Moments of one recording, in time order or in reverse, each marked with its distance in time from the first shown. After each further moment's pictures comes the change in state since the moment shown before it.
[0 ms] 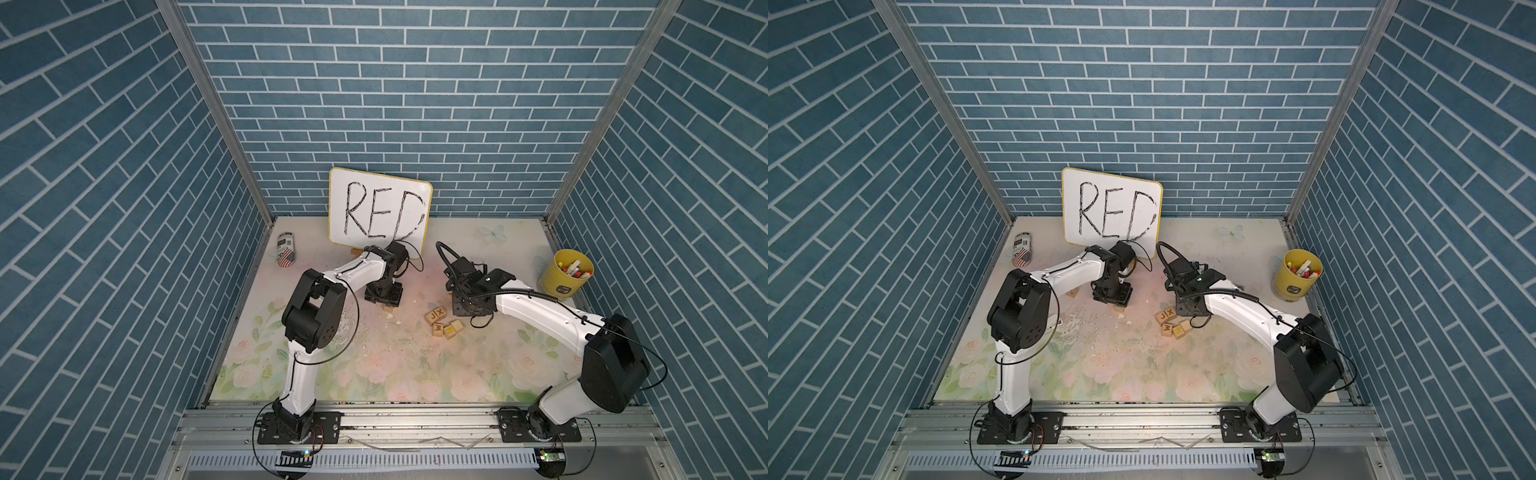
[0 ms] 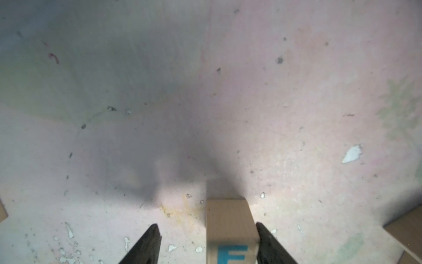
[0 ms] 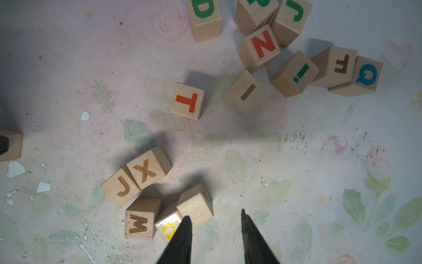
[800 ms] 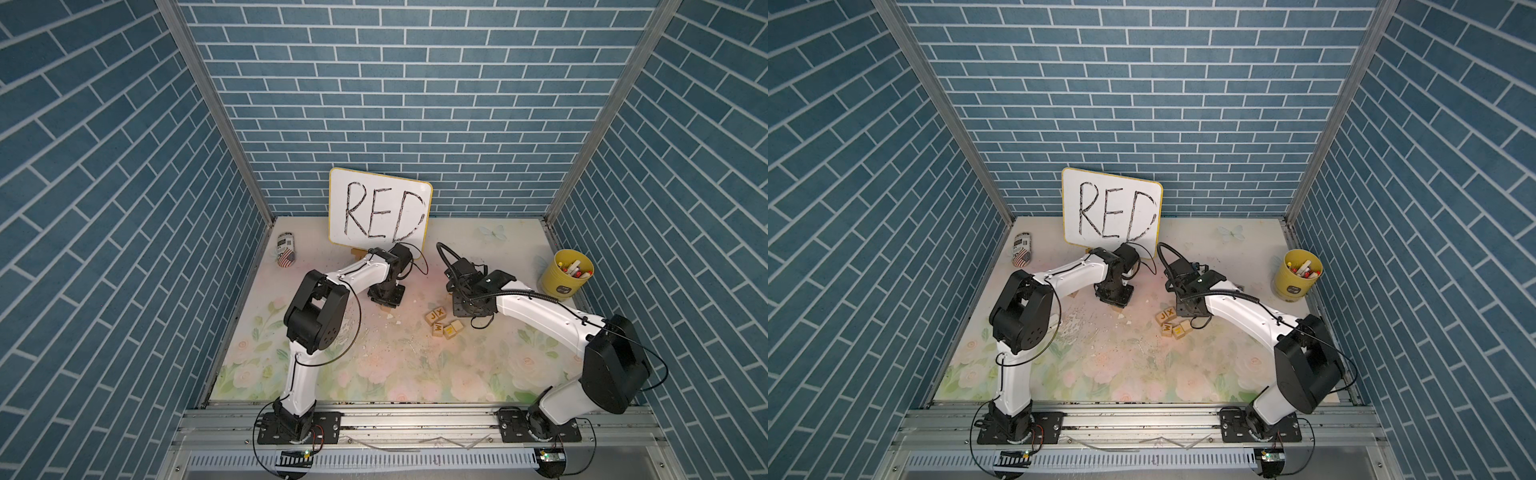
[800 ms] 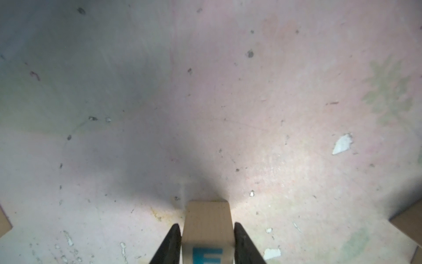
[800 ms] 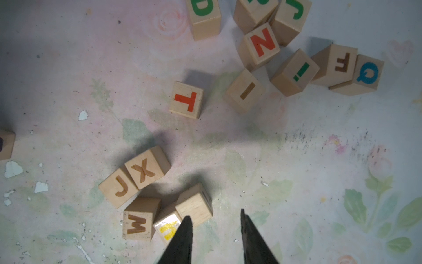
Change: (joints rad) left arm -0.025 0.000 -0.004 0.013 -0.023 0.055; right arm 0.000 -0.006 -0.012 0.010 0.000 0.000
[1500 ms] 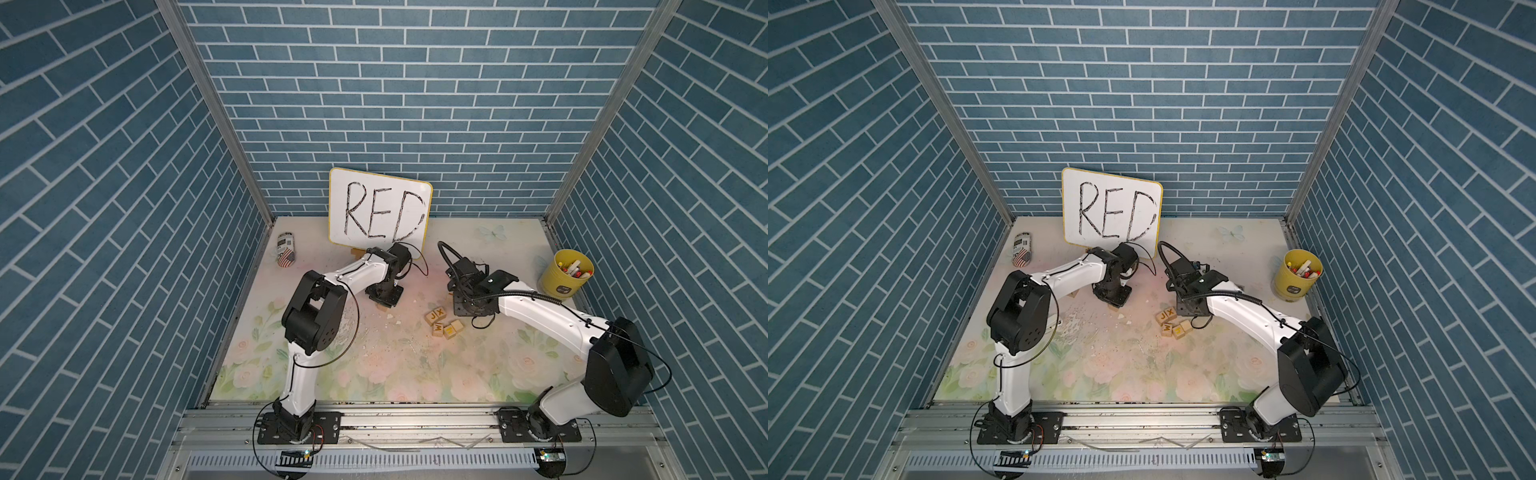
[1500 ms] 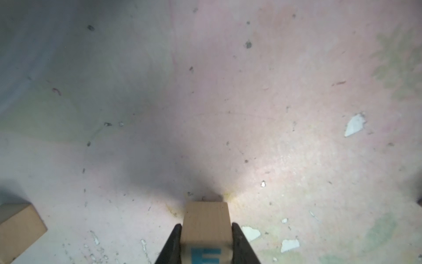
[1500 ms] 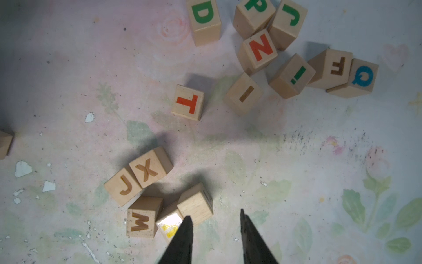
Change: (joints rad) left arm 0.021 -0.034 -0.014 -0.014 -0.029 0.129; right arm 0.000 -0.018 0.000 0.000 0.000 0.000
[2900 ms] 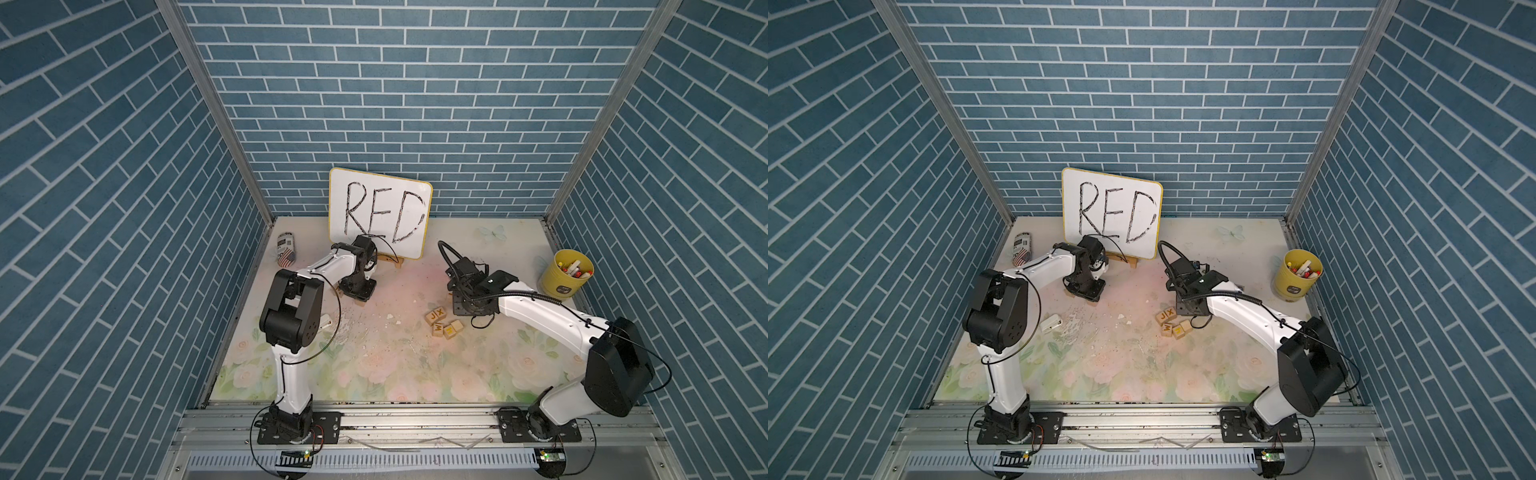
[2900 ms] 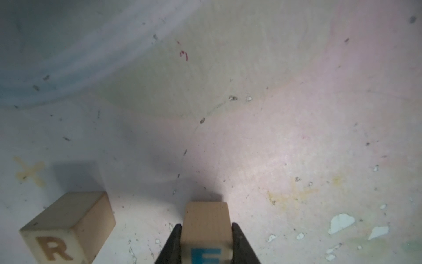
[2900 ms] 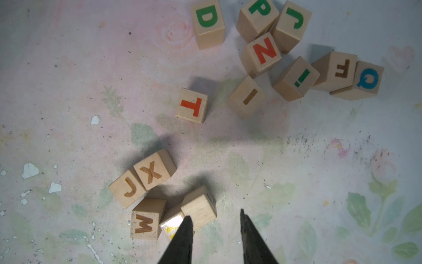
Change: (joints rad) left arm 0.222 -0.053 -0.108 0.063 0.088 0.156; right arm -0.001 0.000 -0.004 0.019 -0.006 0.000
